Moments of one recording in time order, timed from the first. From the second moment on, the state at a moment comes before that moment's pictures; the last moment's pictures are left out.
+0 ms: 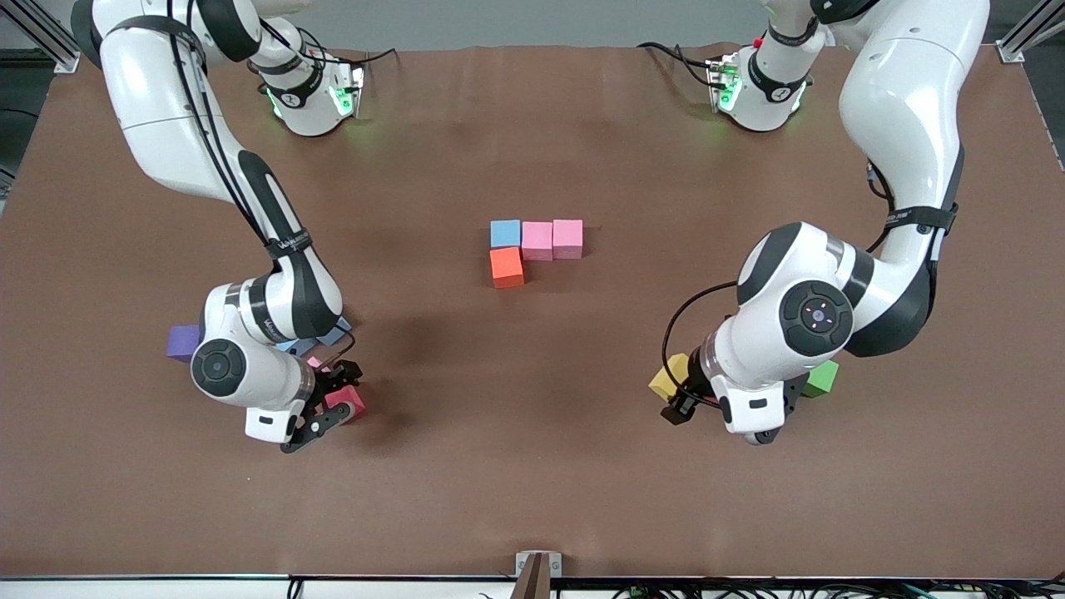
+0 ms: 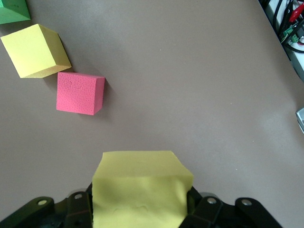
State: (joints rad) left arm -0.04 0.80 -0.57 -1.09 0.30 1.85 -1.43; right arm 0.17 0.77 0.04 -1.45 0.02 2.16 -0.40
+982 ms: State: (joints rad) left arm -0.04 0.80 -0.57 -1.09 0.30 1.85 -1.45; right arm 0.19 0.80 0.04 -1.45 -0.01 2.20 -0.41
